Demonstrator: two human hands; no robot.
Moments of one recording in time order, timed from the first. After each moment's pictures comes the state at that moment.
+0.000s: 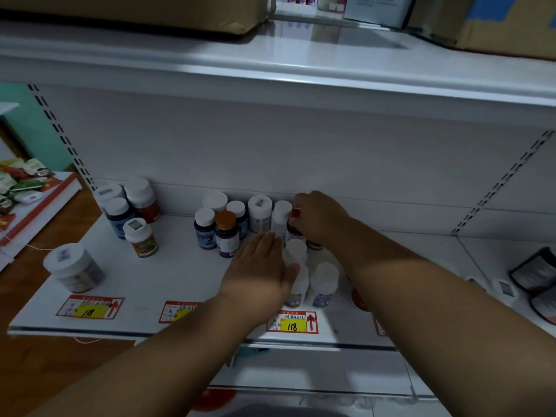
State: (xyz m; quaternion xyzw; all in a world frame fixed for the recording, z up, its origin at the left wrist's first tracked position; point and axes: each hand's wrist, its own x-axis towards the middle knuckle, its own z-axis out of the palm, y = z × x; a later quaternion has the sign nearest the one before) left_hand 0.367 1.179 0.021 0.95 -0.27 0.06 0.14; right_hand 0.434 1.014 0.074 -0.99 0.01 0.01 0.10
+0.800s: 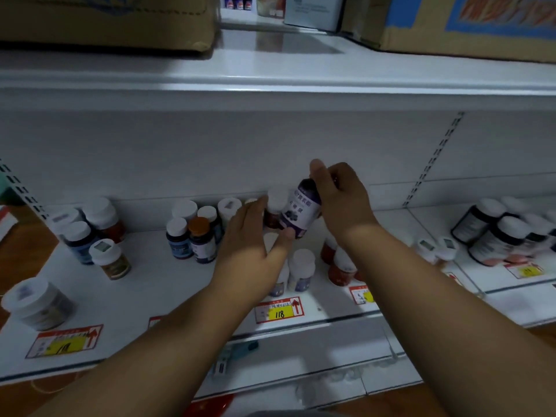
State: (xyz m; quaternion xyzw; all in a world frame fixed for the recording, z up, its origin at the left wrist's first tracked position) left_hand 0.354 1.175 0.077 0.85 -0.27 0.06 0.45; right_hand 0.337 1.014 0.133 -0.81 0.19 -0.28 0.48
